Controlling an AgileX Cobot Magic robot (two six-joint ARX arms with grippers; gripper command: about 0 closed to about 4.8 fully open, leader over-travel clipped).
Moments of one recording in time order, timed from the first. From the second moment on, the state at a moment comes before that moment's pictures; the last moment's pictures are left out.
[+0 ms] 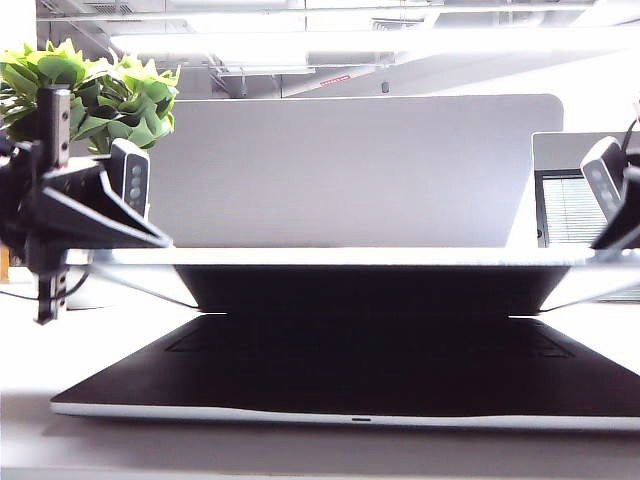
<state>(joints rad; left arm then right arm) -0.07 1.78 0.96 -0.76 1.32 0.41 -0.08 1.51 0.75 -0.58 -1.04 -0.11</state>
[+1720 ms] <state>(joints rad) -0.07 0.89 1.19 -0.11 0.07 0.05 -0.08 1.12 1.33 -0.03 -0.11 0.11</state>
